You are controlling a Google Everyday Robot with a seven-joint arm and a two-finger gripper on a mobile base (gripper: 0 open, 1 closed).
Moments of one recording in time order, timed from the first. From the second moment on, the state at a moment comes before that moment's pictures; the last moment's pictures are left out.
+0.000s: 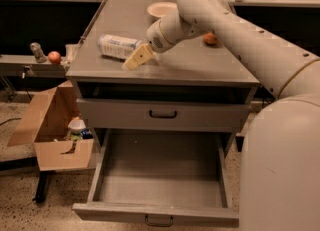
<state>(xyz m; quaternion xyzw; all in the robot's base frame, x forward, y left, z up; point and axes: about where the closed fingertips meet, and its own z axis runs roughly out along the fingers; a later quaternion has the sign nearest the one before) 0.744 0.050 0.847 -0.50 0.75 0.21 0.37</state>
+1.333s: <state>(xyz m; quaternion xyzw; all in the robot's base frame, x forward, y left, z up) 0.709 0.089 0.883 -0.56 0.69 0.22 0.40</state>
